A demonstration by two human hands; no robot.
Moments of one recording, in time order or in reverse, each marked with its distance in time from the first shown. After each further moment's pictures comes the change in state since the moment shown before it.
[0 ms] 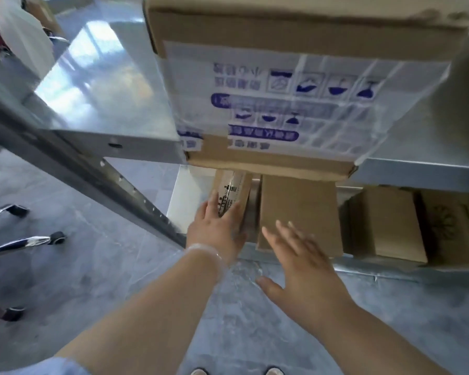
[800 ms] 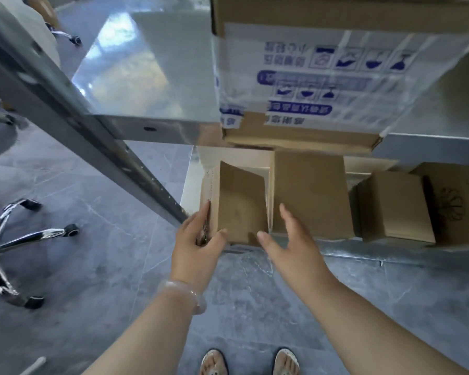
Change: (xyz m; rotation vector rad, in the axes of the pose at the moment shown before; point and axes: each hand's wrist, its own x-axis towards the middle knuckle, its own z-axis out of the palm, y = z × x) left_hand -0.083 -0.034 -0.015 -1.136 0.202 -0.187; right_hand 0.011 -0.040 0.013 0.723 0.069 0.346
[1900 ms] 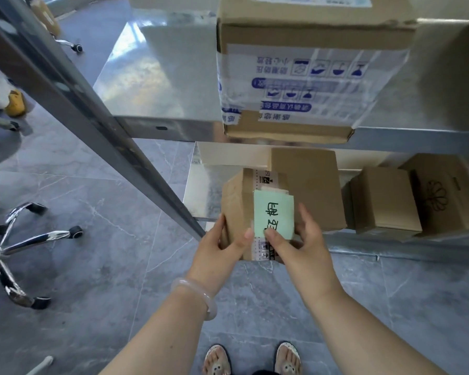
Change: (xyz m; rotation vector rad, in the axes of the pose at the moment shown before) left_hand -0.033 0.021 0.005 -0.010 -0.262 -0.145; right_hand -0.035 0.000 0.001 0.531 0.170 0.065
